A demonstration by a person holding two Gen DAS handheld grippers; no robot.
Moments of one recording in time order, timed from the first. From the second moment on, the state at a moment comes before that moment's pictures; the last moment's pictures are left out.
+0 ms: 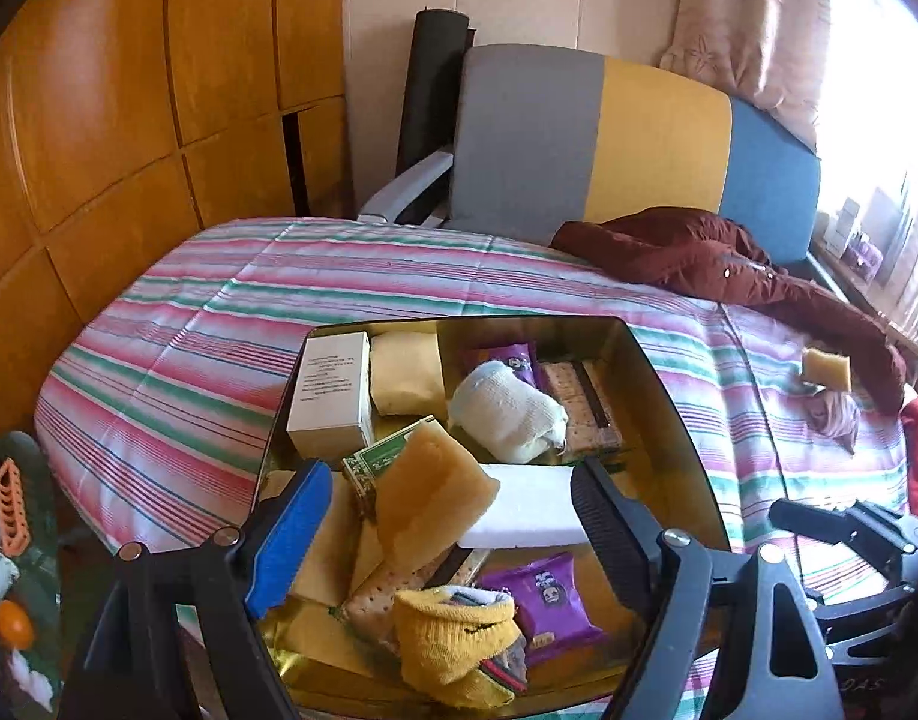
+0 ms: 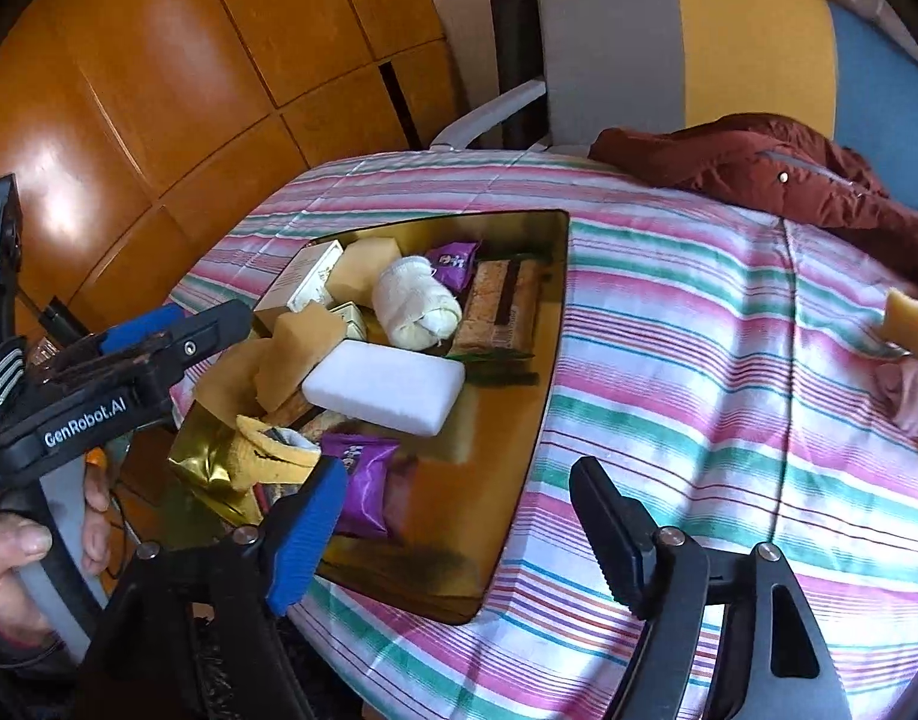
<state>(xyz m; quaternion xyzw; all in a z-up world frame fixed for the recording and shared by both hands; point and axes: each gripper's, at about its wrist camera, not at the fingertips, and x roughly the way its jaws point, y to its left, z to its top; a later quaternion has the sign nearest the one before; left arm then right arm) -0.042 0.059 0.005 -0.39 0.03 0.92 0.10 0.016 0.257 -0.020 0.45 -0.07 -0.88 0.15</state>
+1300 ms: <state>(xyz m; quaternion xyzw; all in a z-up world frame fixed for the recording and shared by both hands) -0.012 0.180 -0.001 -0.42 0.07 0.86 0.29 0.052 0.536 -0.028 0.45 -0.20 -0.85 -0.16</state>
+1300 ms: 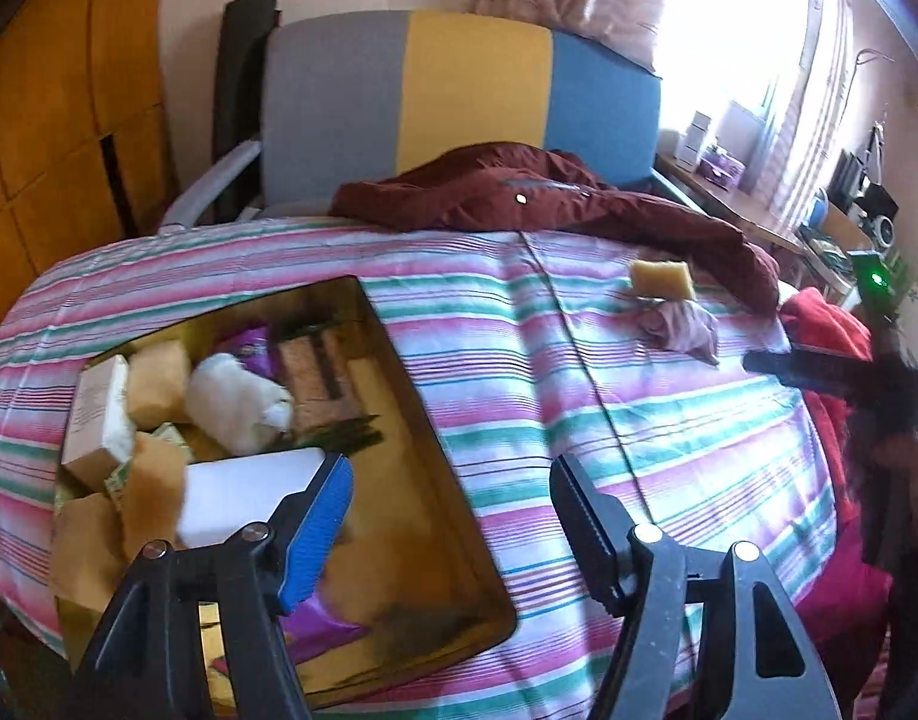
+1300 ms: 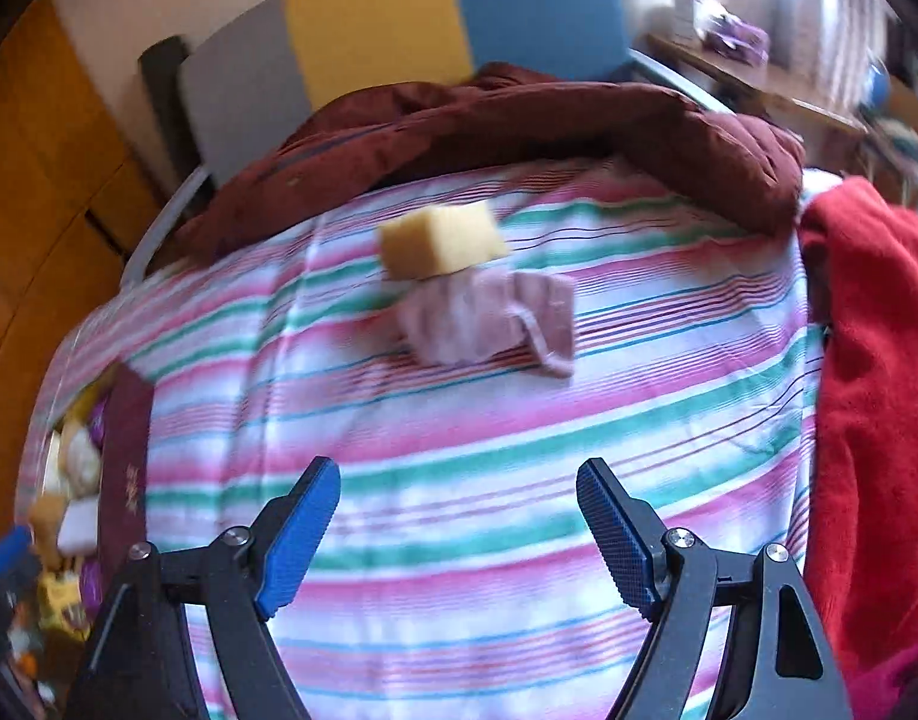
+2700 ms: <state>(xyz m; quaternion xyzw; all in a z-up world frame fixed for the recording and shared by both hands) -0.073 0.373 -0.008 -0.47 0.09 0.79 0.37 -0.001 0.575 -0.072 0.56 -0.14 -0.81 -0.10</state>
